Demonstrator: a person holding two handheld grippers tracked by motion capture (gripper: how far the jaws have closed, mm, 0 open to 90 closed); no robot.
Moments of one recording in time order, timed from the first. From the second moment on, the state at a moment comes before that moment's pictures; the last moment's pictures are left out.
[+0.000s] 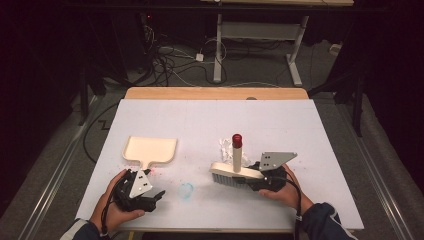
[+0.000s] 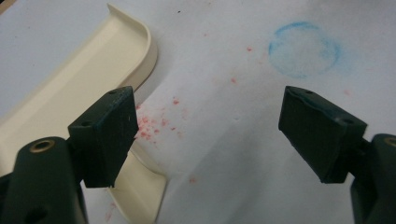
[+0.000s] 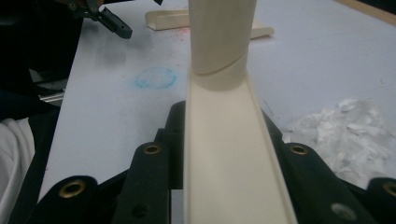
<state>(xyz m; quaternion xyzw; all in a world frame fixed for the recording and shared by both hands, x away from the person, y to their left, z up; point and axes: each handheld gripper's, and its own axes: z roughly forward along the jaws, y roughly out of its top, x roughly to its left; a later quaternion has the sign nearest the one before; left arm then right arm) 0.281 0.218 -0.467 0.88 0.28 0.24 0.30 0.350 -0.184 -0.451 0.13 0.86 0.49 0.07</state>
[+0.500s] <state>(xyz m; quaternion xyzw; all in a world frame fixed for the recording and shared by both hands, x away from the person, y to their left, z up) 0.285 0.211 -0.473 0.89 0.26 0.22 0.30 0.410 -0.163 -0.454 0.11 0.87 0.48 0.08</state>
